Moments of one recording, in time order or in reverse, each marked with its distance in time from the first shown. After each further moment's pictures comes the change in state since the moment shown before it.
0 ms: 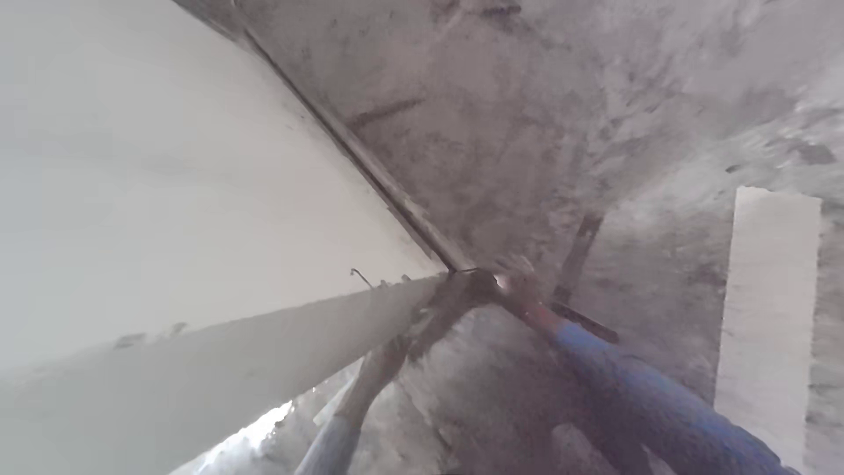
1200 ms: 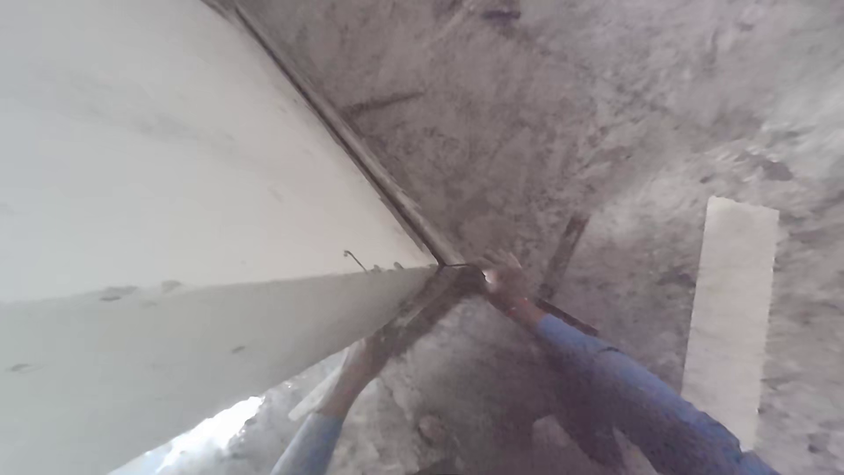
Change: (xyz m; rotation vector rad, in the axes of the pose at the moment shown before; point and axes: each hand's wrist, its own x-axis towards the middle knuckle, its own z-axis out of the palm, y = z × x) left_hand -0.002 -0.009 0.012 -0.127 0.157 0.124; right_hand 0.004 0.001 0.005 -0.010 0.007 -0.023
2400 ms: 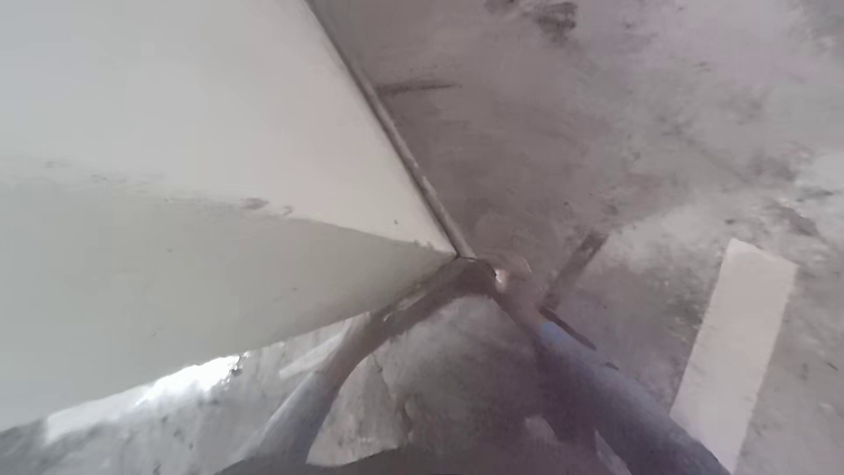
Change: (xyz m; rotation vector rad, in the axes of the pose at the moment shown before) left_hand -0.047 0.079 -0.045 0.007 -0.076 -0.006; right_hand -0.004 -0.007 -0.003 0.139 -0.098 0.107
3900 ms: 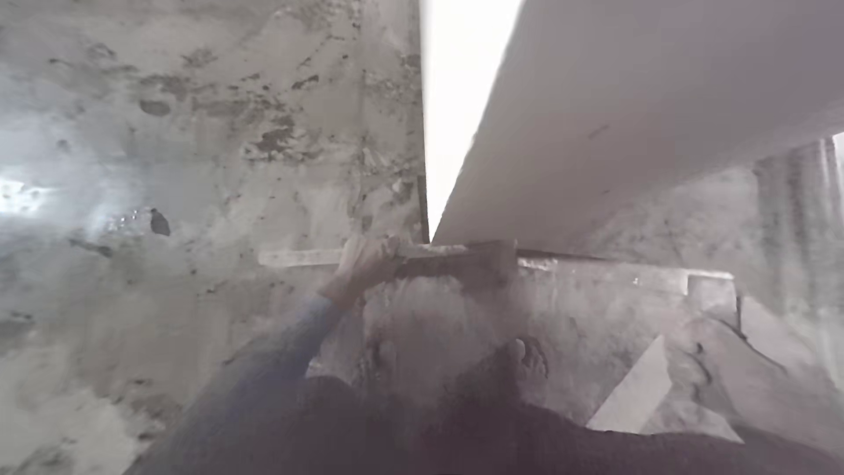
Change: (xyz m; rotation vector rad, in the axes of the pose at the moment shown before) left_hand 0.059 -0.165 0.083 -0.087 0.319 0.085; right_hand -0.049 -0.235 -0.240 0.233 -0.158 0.346
